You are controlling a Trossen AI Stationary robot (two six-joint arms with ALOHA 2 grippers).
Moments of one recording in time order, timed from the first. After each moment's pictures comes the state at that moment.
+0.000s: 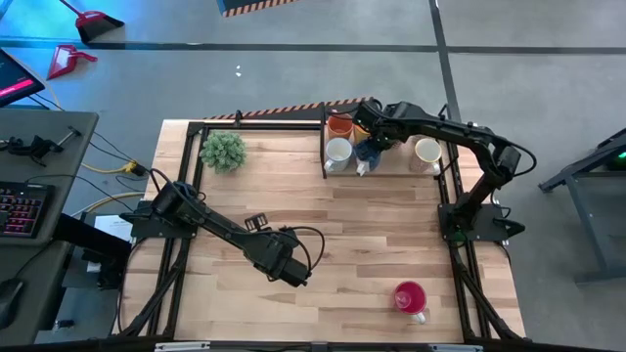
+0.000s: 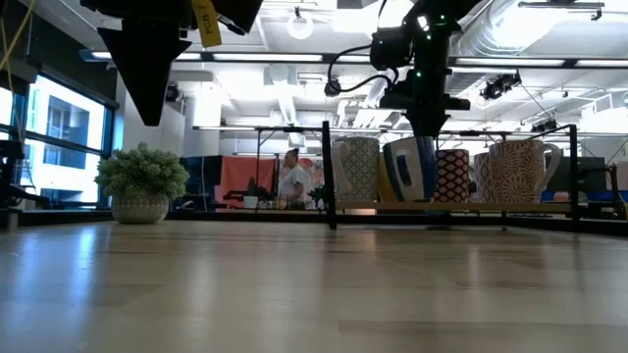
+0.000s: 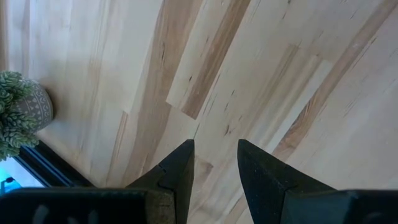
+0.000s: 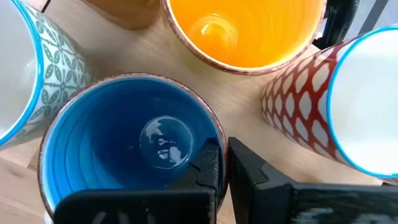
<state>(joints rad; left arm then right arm) -0.46 2.00 1.68 -1.53 -0.33 -0.91 -0.53 1.66 1.42 -1.10 0.26 0.47</state>
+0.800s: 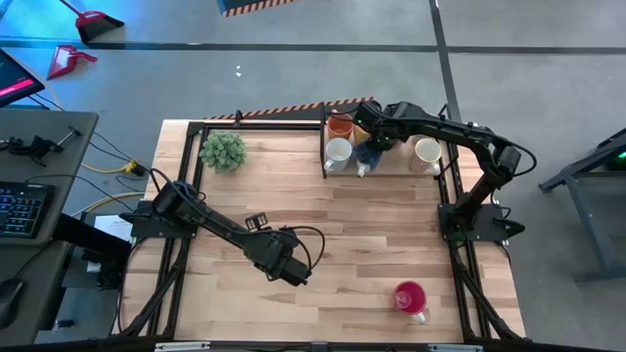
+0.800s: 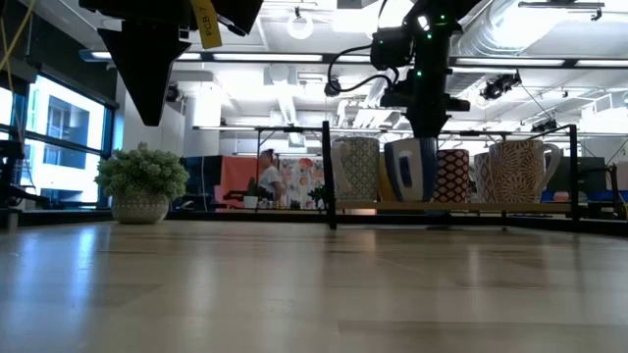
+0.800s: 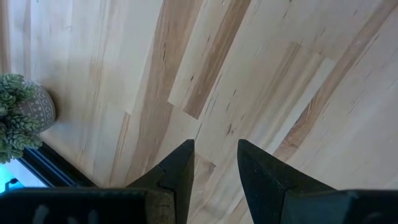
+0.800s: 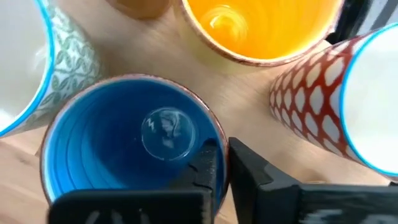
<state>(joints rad) -0.46 2.00 1.68 -1.53 -0.33 -0.90 -0.53 1.66 1.42 -1.11 0.22 0.46</state>
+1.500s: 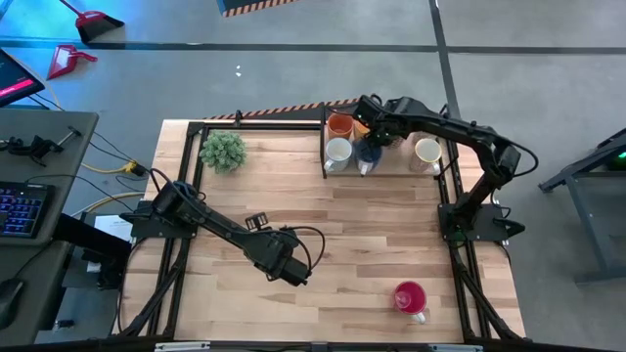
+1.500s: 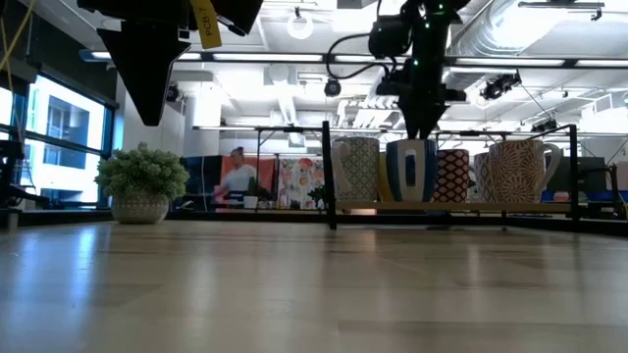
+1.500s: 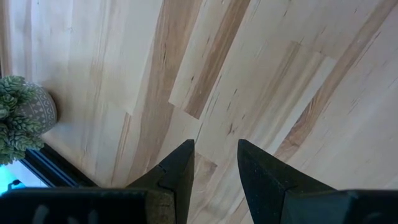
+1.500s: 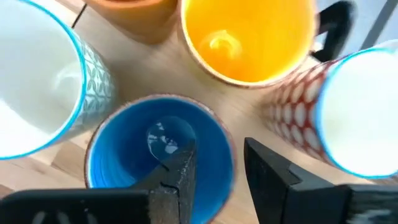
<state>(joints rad) -0.46 2.00 1.68 -1.53 -0.33 -0.89 -0.53 1.66 1.49 -1.14 0.24 0.46</state>
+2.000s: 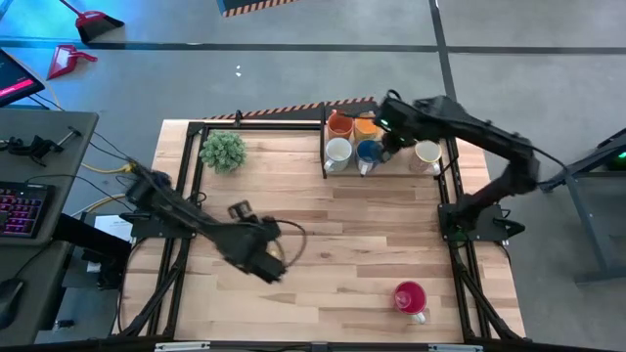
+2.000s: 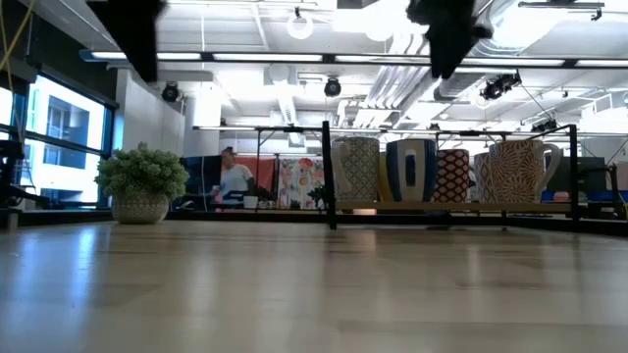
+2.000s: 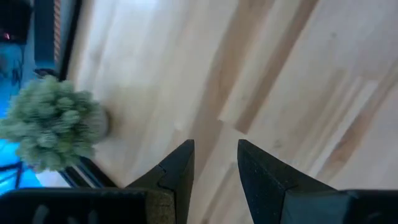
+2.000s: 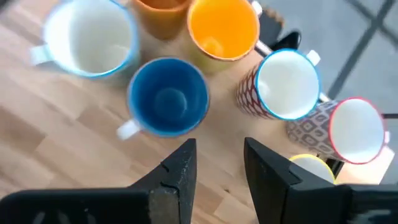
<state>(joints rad) -0.51 1.81 1.57 -1.57 -0.53 -0.96 -0.38 1.51 1.69 -1.45 0.34 0.47</state>
